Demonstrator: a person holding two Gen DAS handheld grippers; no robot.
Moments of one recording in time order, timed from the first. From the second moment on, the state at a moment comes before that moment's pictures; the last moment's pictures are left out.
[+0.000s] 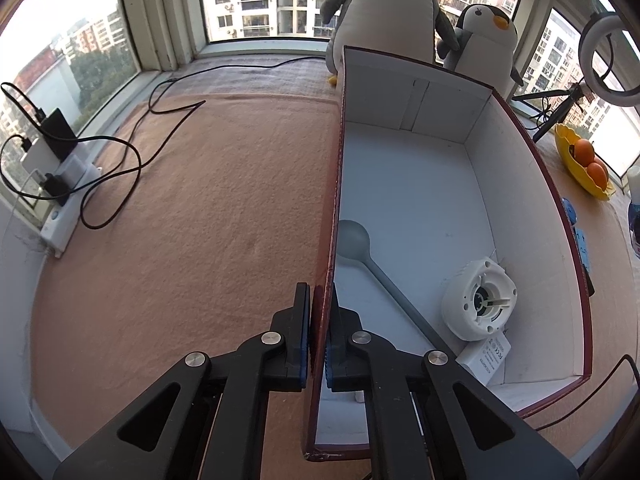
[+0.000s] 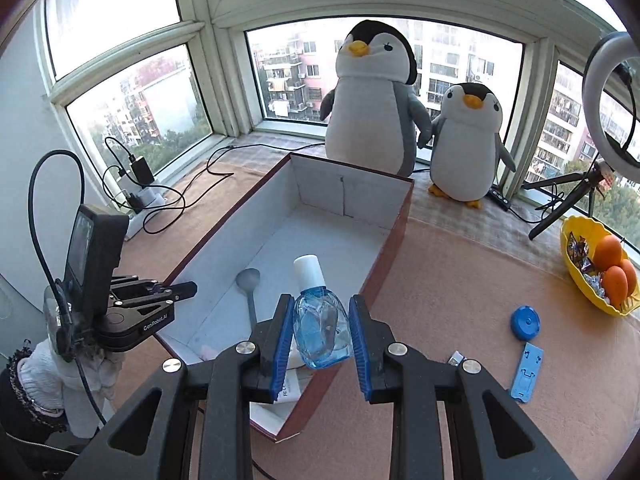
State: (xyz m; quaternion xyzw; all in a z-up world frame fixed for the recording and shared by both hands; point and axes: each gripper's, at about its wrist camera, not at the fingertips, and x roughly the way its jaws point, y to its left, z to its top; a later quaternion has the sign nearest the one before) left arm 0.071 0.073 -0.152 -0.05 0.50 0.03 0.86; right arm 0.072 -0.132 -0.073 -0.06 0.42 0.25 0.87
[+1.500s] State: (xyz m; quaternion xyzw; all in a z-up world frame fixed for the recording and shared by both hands) left arm 0.072 0.075 -0.152 -0.05 0.50 0.01 0.86; right arm 0.079 -0.068 -0.119 -0.08 0.48 0.26 0.84
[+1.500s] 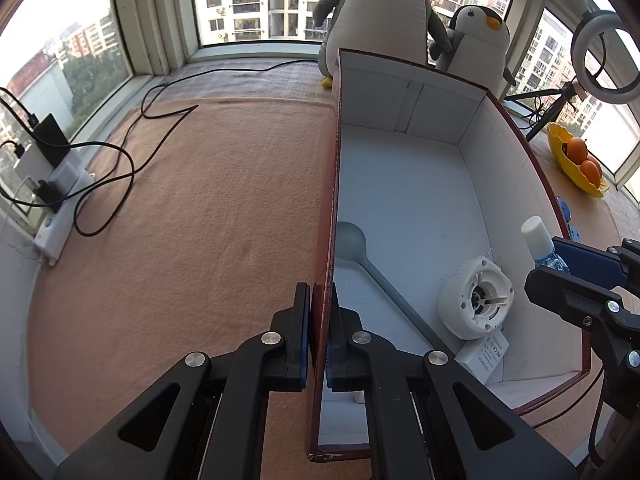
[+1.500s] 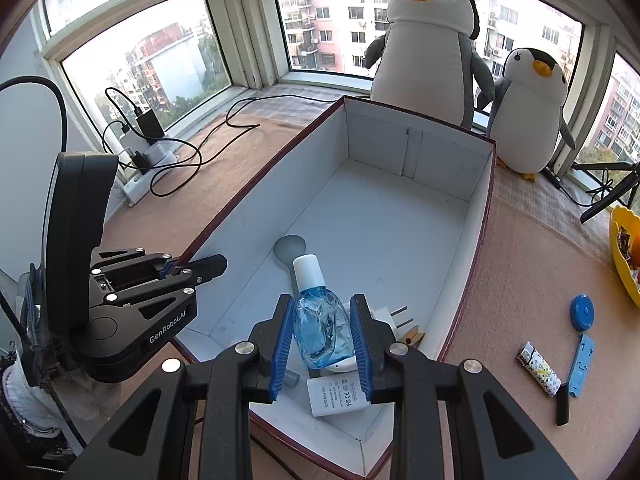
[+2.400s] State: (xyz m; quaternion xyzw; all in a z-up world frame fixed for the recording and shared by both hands) left arm 0.072 0.077 -0.153 -0.05 0.50 0.01 0.86; right arm 0.080 -0.080 -0.116 -0.07 0.46 0.25 0.85
